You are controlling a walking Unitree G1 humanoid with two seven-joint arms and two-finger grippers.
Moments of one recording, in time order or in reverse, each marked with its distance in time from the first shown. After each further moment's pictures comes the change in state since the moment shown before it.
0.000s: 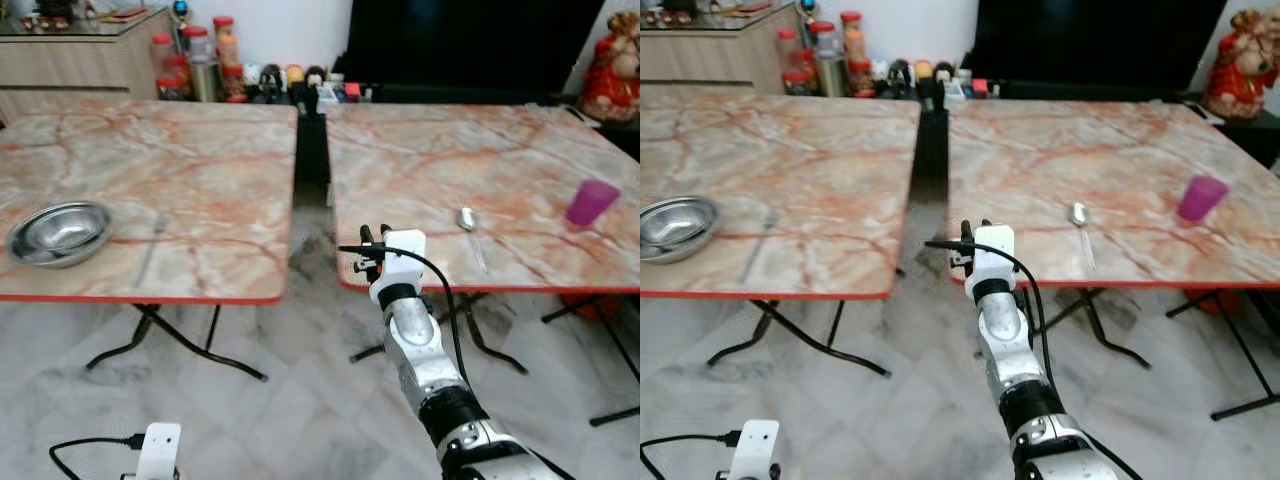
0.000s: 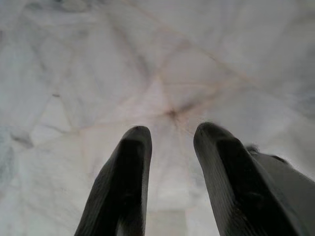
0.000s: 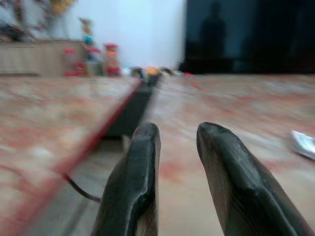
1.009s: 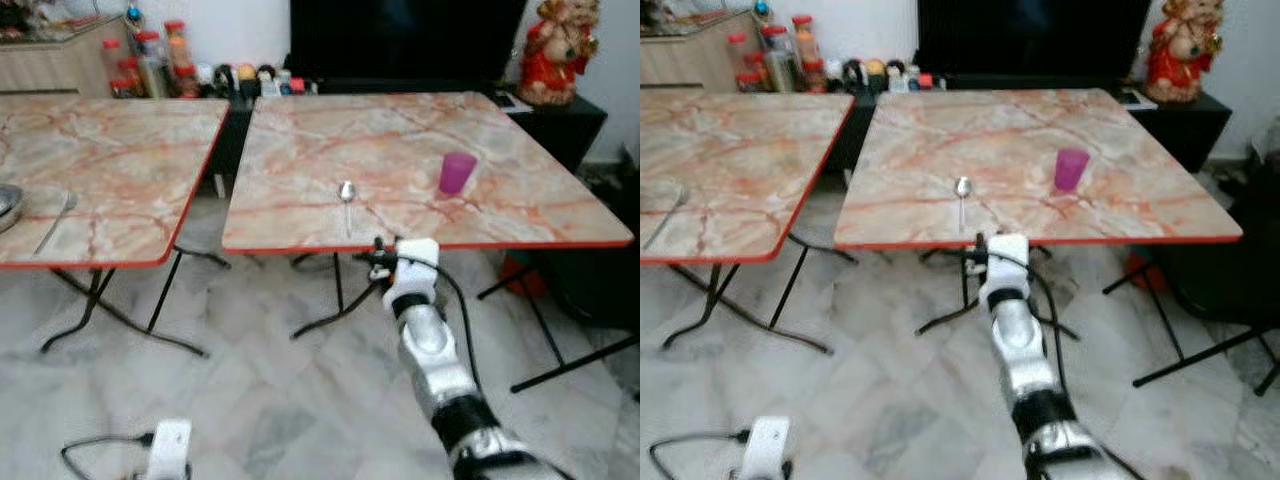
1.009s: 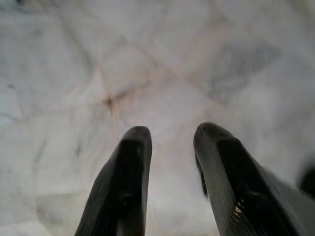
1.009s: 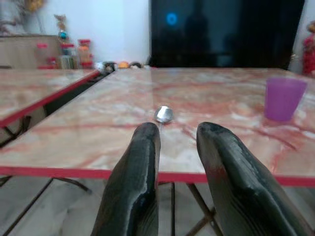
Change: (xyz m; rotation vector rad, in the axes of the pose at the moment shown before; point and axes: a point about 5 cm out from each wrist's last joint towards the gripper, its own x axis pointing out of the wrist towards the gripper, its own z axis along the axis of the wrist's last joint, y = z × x) left arm 0.002 0.004 0.013 -0.026 -0.063 0.003; right arm 0.000 0.002 -0.001 -0.003 0.017 0.022
